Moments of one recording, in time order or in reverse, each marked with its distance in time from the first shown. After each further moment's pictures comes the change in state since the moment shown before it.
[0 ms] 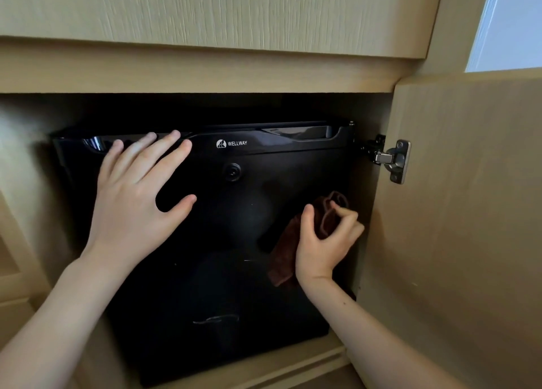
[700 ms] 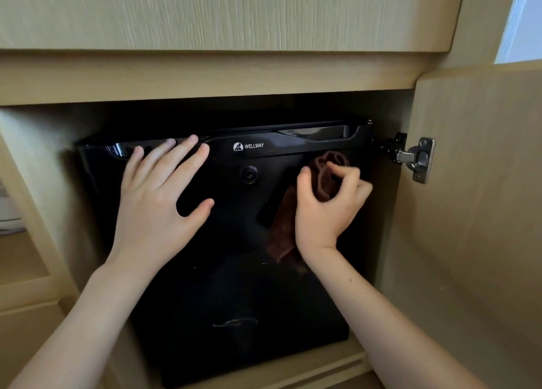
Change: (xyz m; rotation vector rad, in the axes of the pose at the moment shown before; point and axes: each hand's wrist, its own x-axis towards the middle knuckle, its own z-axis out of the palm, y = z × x) left_hand 0.000 0.002 -0.001 -0.013 -0.004 -0.001; right_hand 0.015 -0.057 0.037 0.041 -0.002 -0.146
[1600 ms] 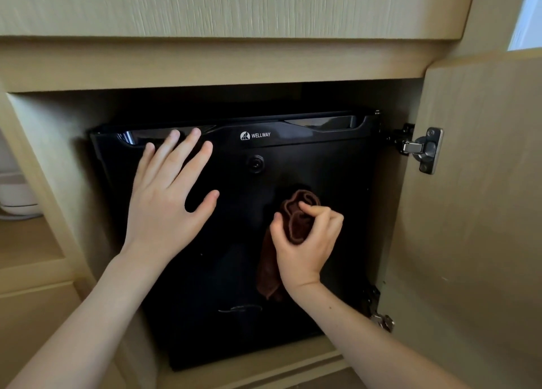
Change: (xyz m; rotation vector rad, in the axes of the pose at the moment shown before) left_hand -0.012 0.003 0.004 -0.016 0.054 0.023; right_hand -0.069 0.036 -0.017 -0.077 -0.211 -0.096
